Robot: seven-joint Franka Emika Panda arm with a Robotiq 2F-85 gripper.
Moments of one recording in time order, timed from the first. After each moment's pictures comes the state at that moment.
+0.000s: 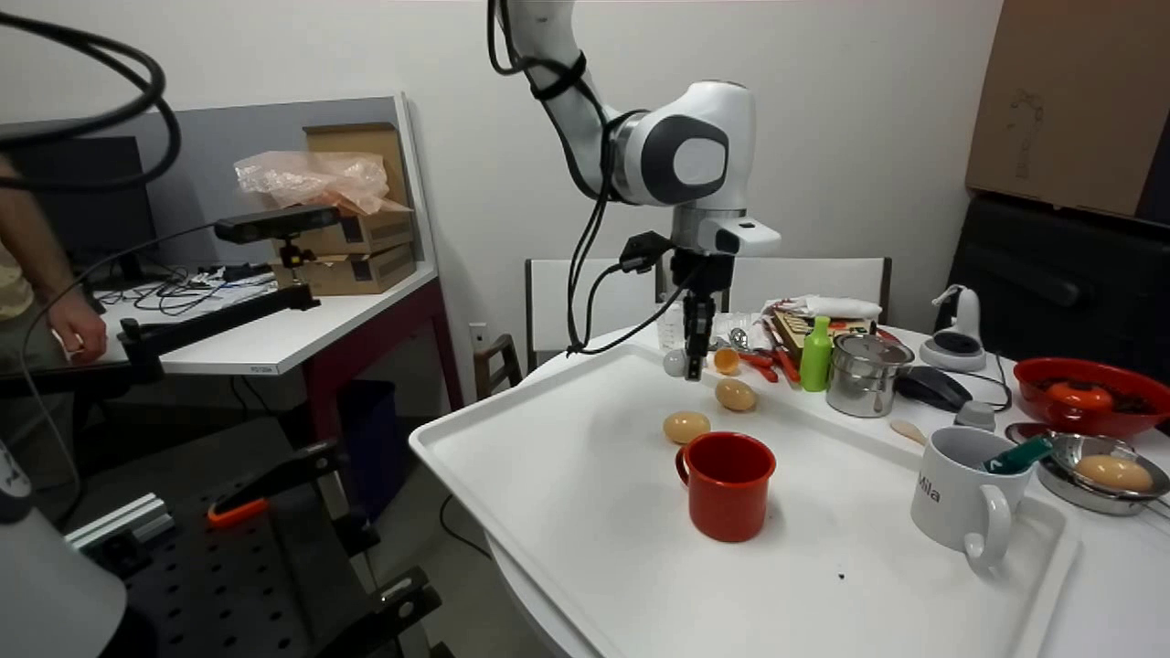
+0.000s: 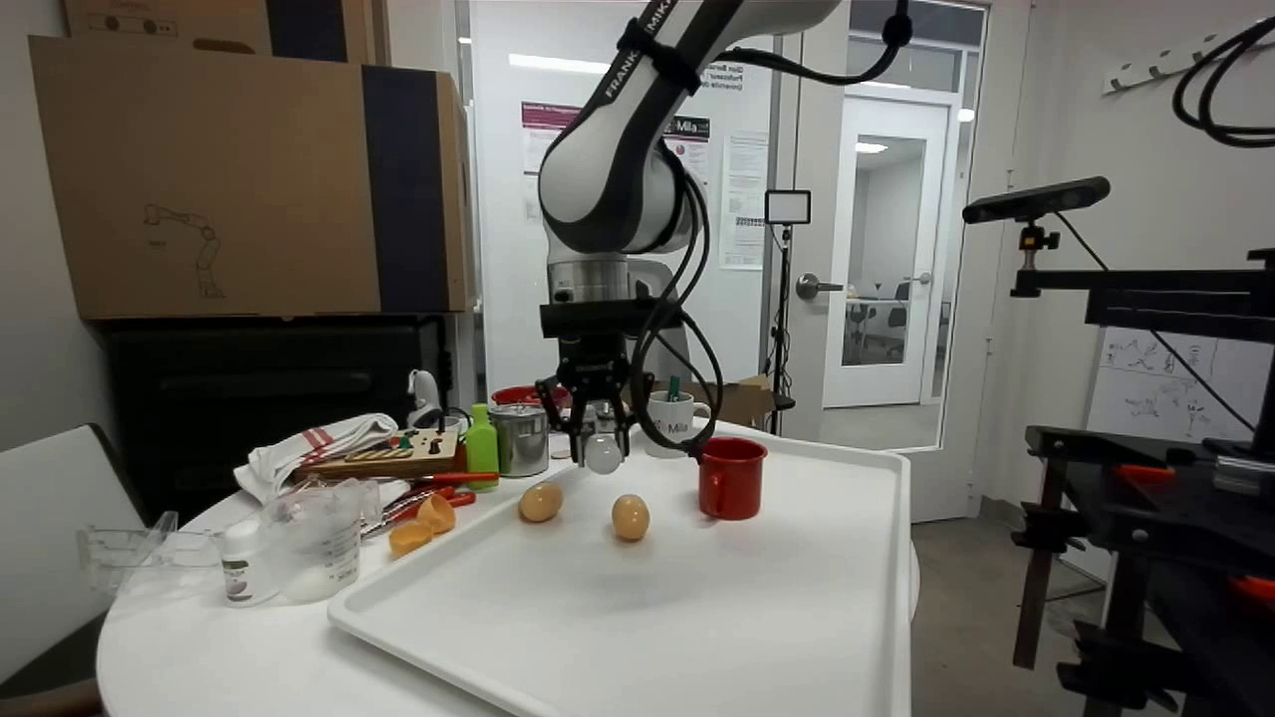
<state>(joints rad) 0.14 0.82 -0.16 -1.70 0.19 2.44 0.76</state>
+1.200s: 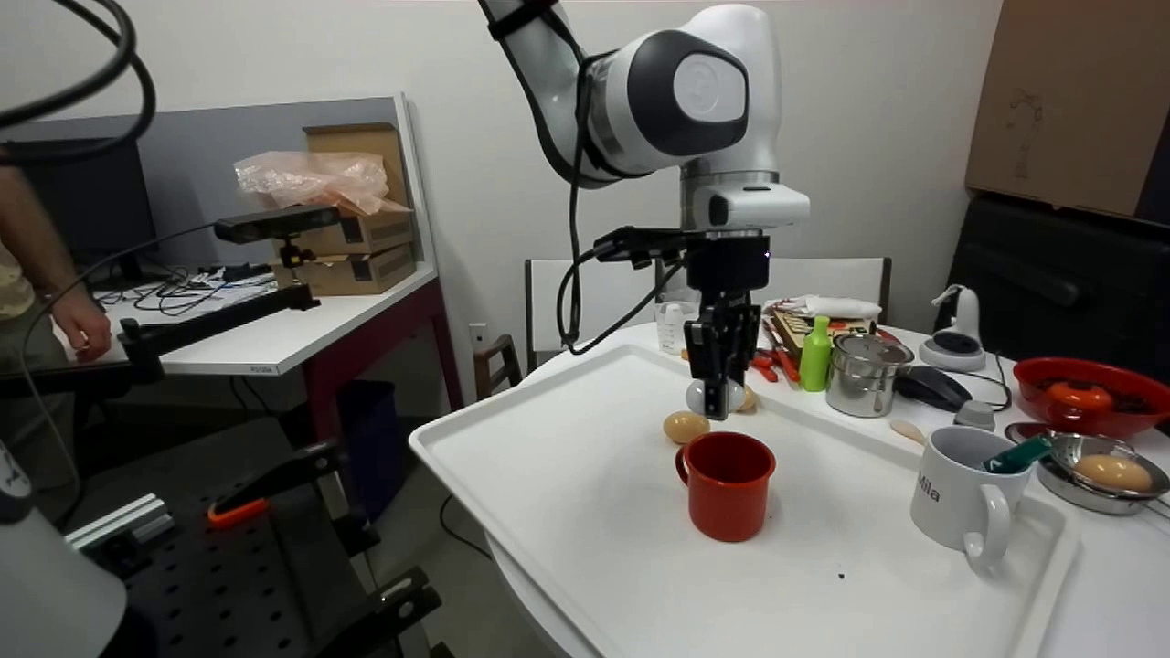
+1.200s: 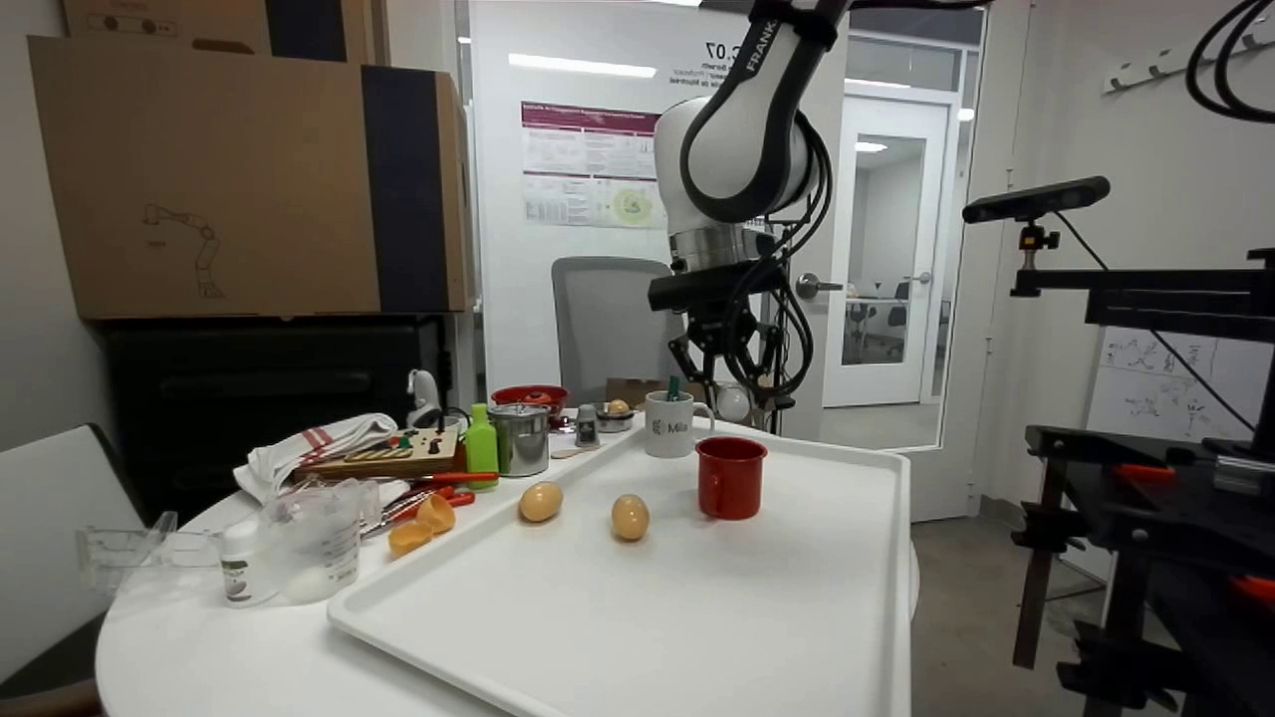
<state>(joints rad) 0.17 0.54 -0.35 -2.12 -0.02 2.52 1.23</state>
